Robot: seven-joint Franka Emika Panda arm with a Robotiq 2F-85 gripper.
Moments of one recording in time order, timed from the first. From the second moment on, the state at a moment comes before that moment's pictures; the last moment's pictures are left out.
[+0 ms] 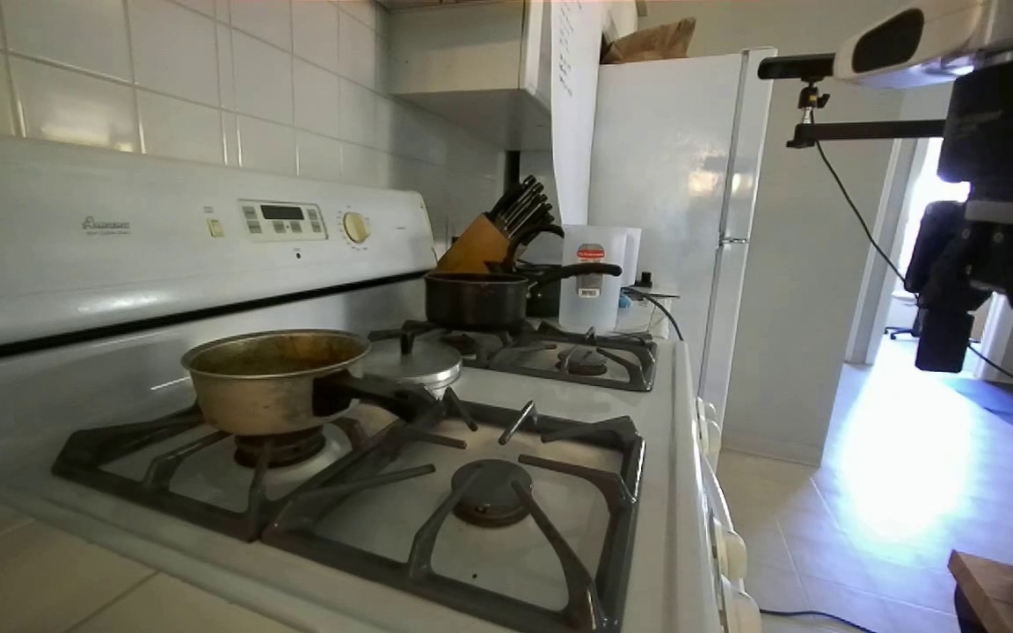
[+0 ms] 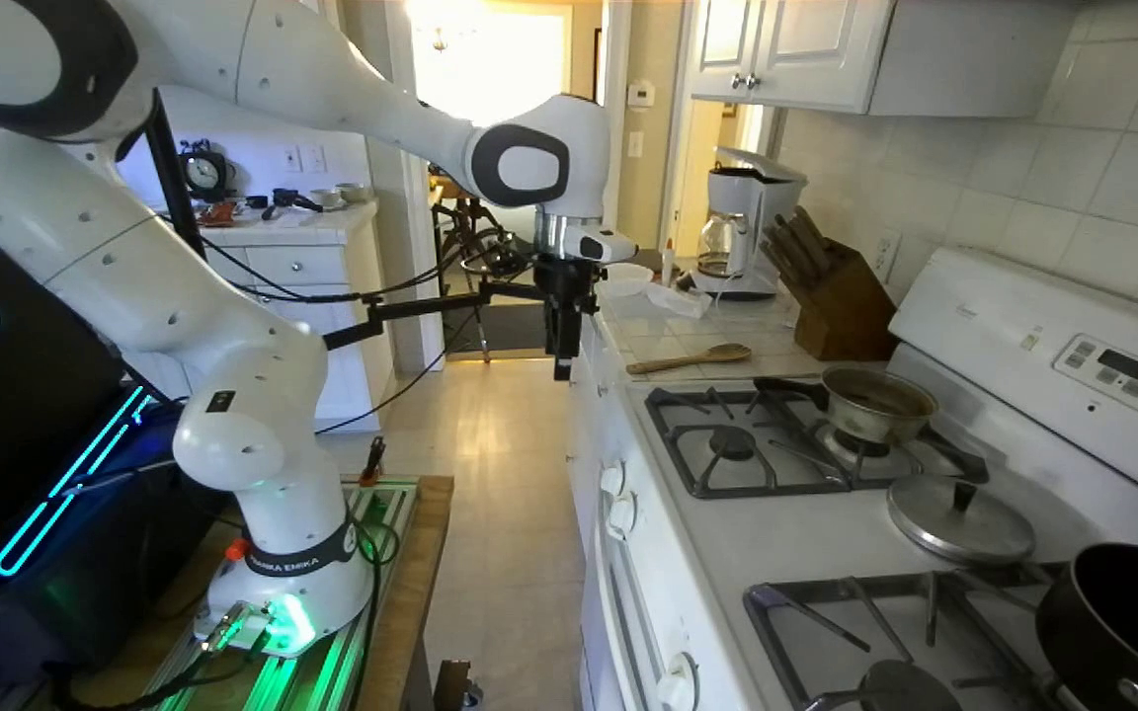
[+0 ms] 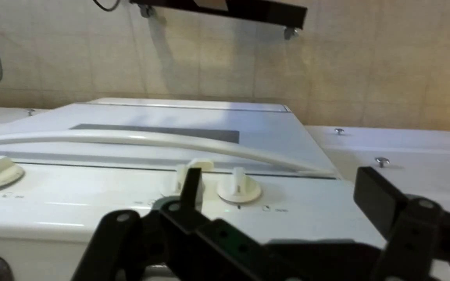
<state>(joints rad) 0.19 -0.54 0.26 -2.51 0.06 1.93 0.26</state>
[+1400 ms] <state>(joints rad) 0.34 -0.24 0.35 -2.48 0.18 2.77 0.26</state>
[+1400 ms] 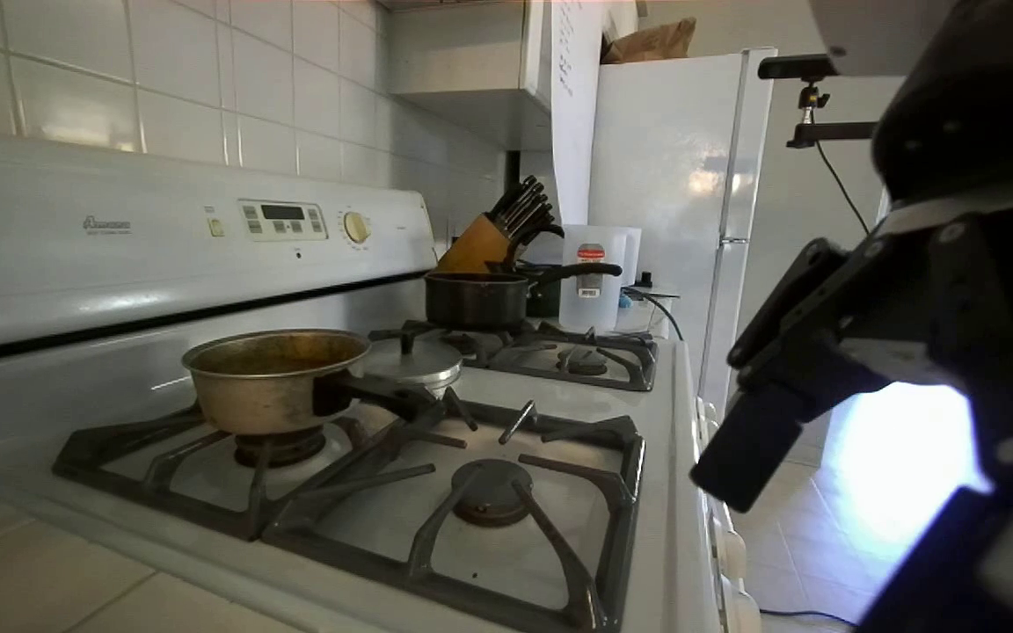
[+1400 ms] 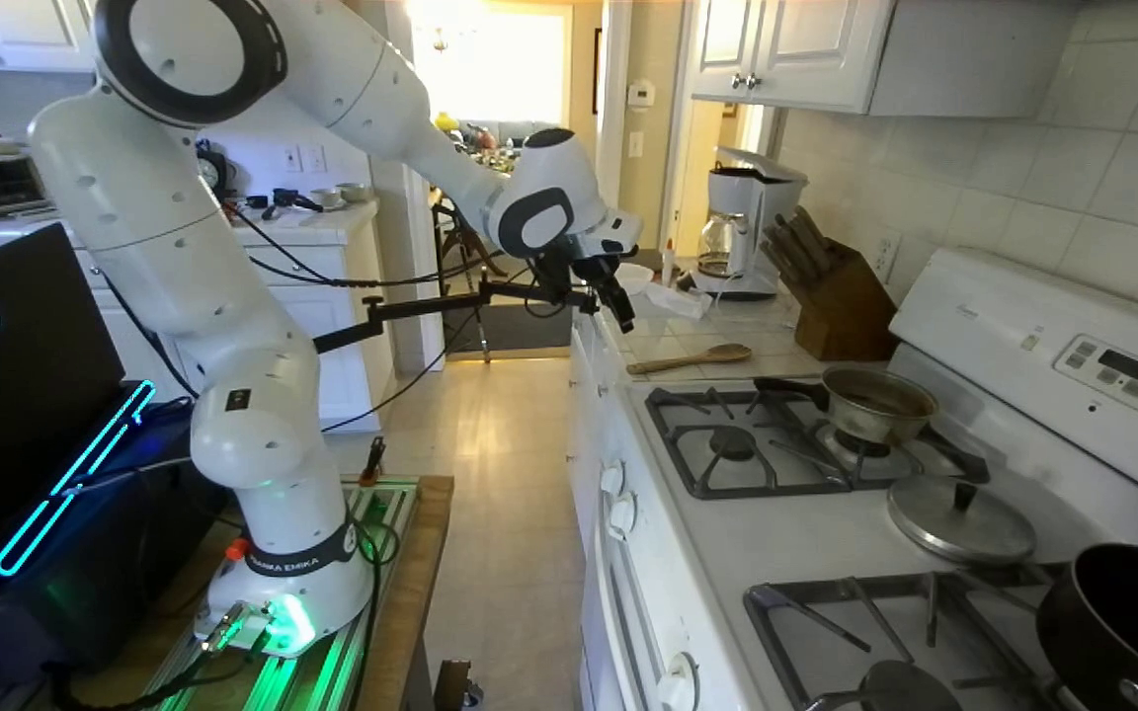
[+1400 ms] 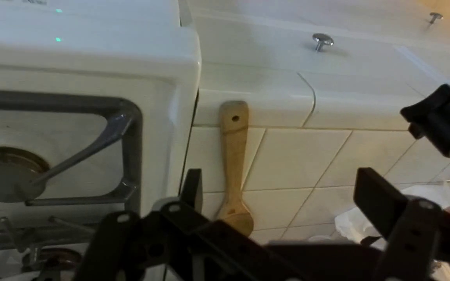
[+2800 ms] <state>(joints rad) 0.36 0.07 0.36 -2.46 0.14 3.26 0.12</state>
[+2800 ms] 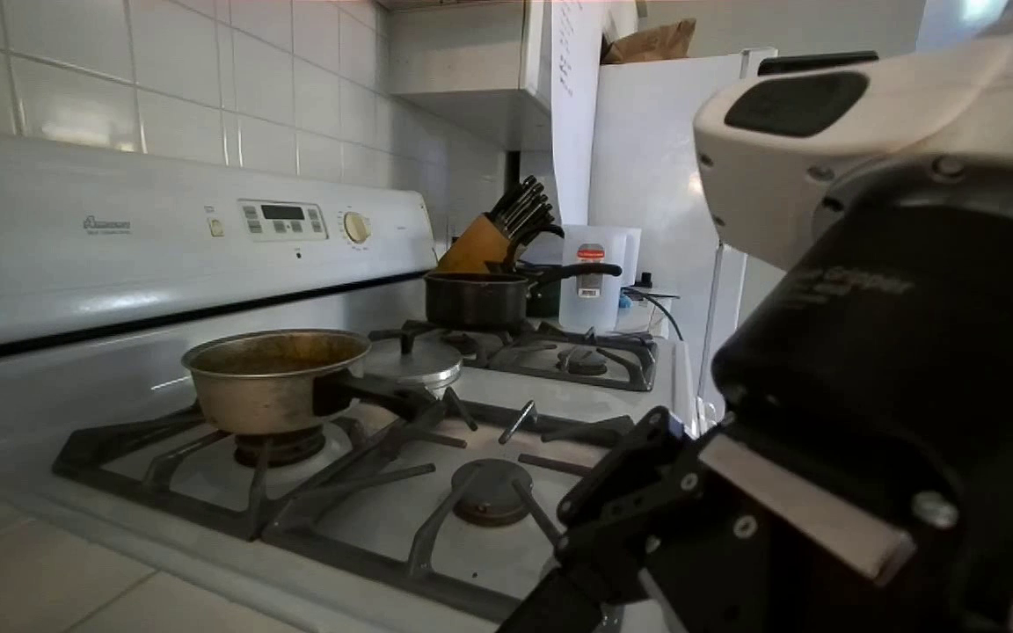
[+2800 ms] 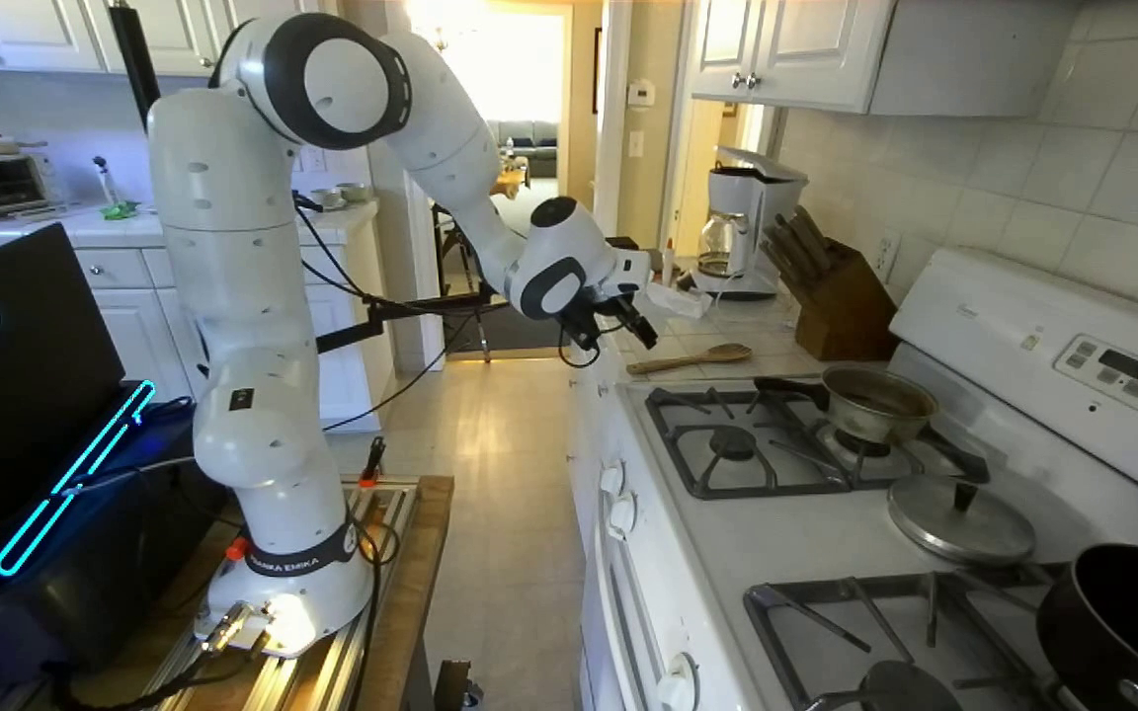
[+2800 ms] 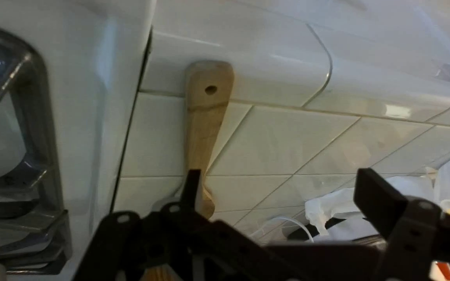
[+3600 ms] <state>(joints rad) 0.33 0.24 0.30 -2.36 0.00 3.34 -0.02</state>
